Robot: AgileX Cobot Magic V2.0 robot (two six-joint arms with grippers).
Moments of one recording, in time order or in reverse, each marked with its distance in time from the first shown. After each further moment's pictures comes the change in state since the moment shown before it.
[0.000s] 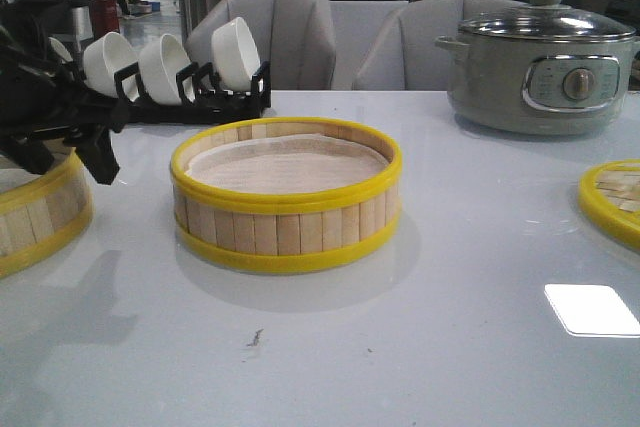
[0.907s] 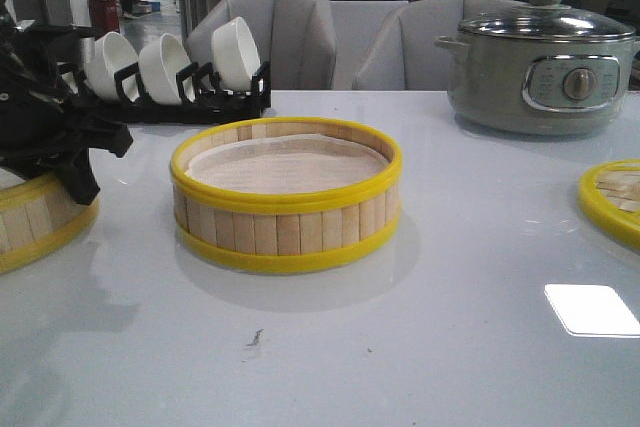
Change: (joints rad) left arm 0.000 0.046 -0.023 0.000 0.037 0.000; right arm 0.000 0.000 0.000 0.000 0.000 0.002
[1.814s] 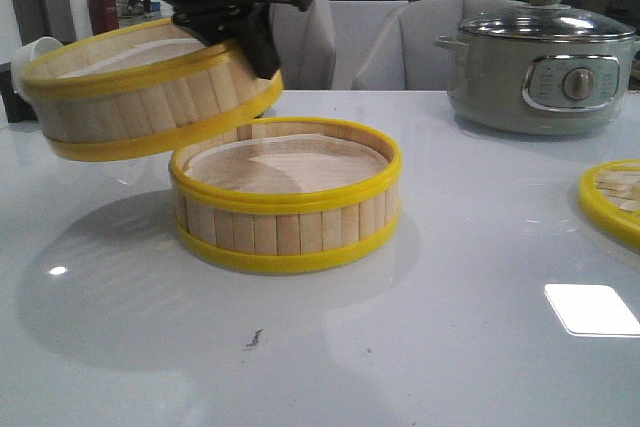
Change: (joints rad) left arm -0.355 0.000 -0.424 -0.018 0.259 0.000; right arm 0.000 0.000 0.000 0.002 0.000 0.000
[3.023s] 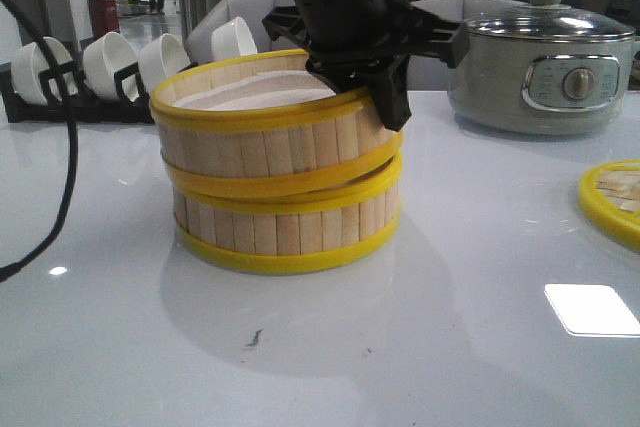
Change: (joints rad) left arm -0.186 0.159 -0.135 -0.007 0.023 0.000; right arm 0.000 0.000 0.000 0.000 0.002 0.000
